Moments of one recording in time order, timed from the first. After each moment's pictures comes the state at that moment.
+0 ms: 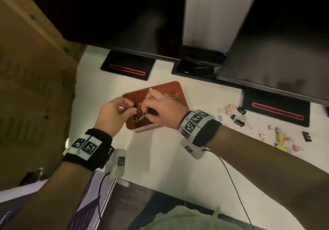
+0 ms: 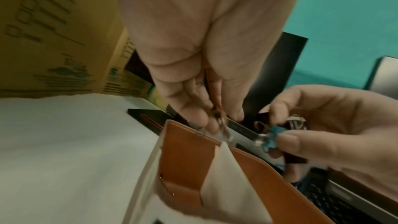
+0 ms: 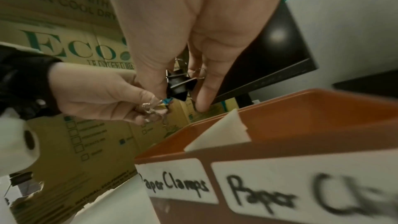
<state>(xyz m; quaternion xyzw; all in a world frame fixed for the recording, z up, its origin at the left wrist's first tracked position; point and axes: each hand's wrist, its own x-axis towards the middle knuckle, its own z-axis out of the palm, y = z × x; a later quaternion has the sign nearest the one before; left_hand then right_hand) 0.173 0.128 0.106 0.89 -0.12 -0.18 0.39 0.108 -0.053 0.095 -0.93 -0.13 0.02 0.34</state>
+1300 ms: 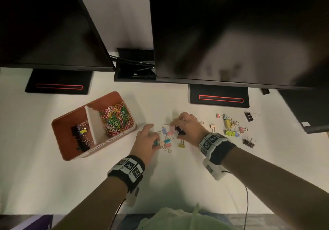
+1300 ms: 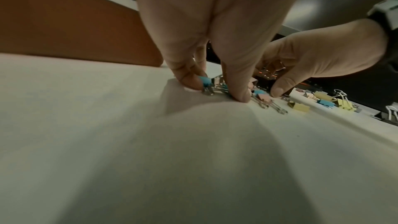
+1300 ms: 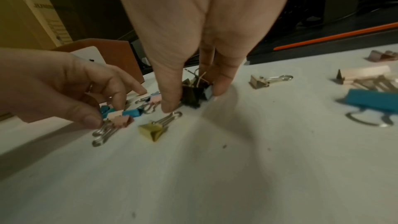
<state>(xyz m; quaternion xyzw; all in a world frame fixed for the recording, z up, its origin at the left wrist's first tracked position) 0.057 -0.034 -0.007 0.85 -0.38 -0.32 0.20 -0.040 -0.215 0.004 -0.92 0.19 0.18 0.29</state>
